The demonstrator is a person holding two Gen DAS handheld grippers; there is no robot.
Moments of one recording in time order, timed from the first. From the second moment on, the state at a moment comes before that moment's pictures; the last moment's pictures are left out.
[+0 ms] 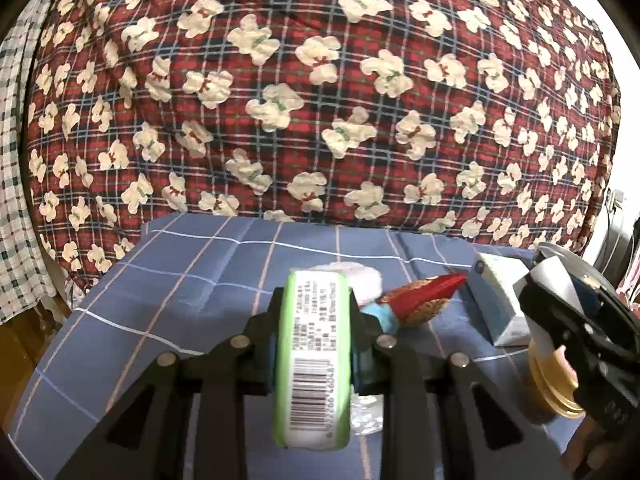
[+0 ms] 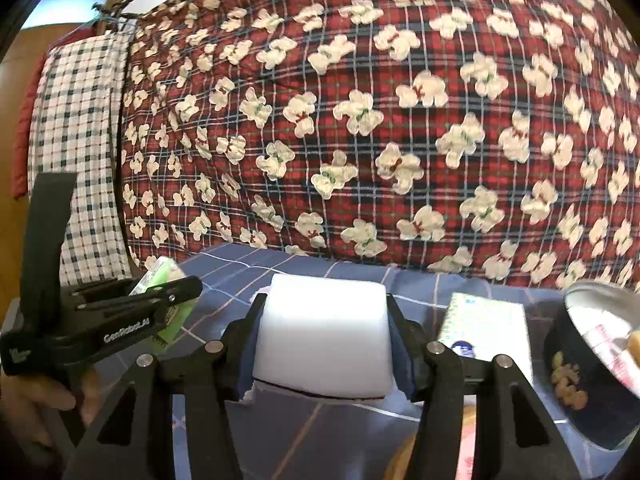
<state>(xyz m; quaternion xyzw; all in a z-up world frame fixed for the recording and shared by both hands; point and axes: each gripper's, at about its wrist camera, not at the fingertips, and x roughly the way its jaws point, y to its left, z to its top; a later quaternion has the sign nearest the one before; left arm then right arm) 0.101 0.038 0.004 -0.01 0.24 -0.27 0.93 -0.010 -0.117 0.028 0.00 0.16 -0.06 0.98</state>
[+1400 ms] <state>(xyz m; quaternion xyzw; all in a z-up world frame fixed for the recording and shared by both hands) 0.004 -0.063 0.019 0.02 0.21 -0.26 0.94 -0.093 -0.195 0.033 -0.02 0.13 -0.11 0.98</state>
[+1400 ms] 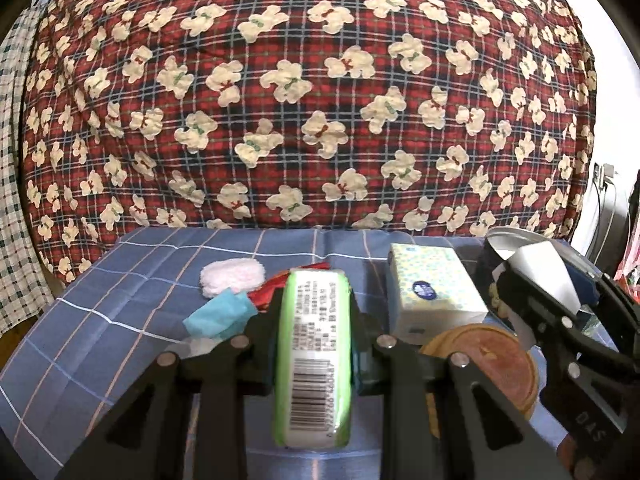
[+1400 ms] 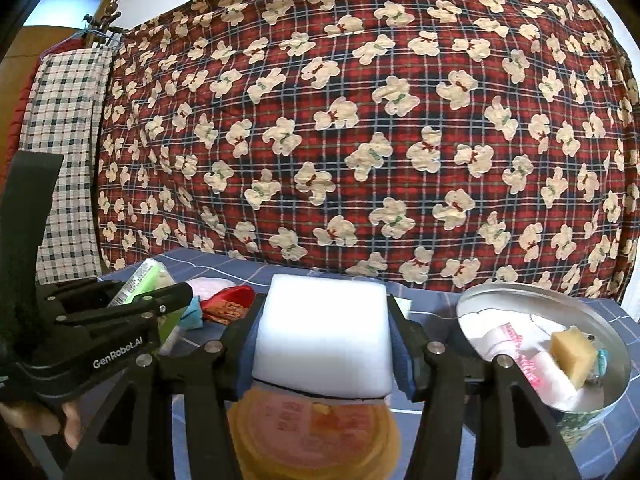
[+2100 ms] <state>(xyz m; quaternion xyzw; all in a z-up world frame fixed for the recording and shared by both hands) -0.028 -0.114 0.035 0.04 0.20 -0.31 0.93 -0.120 -0.247 0.041 -0.01 0.11 -0.16 0.98</state>
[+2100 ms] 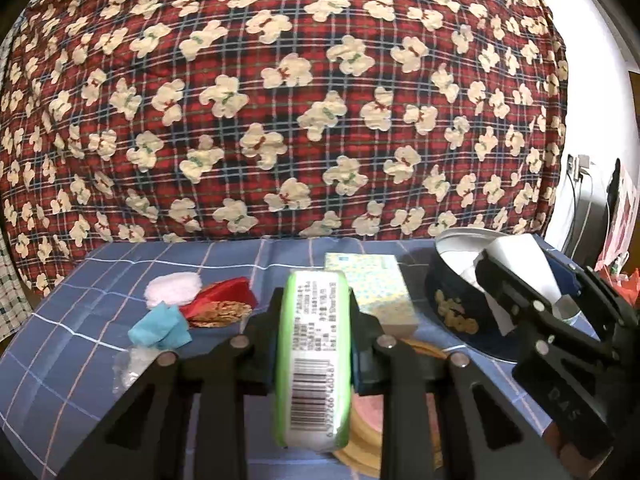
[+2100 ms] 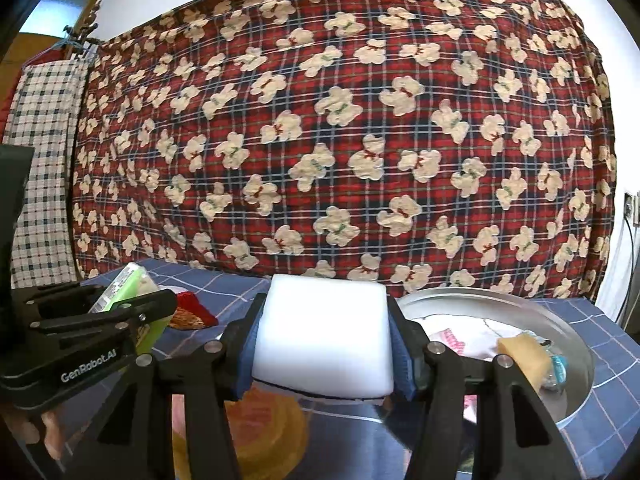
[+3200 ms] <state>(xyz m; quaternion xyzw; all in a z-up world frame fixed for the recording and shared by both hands) -0.070 -0.226 0.058 0.05 0.19 -0.39 0.90 -0.171 -0.357 0.054 0.02 0.08 -0.25 0.96</state>
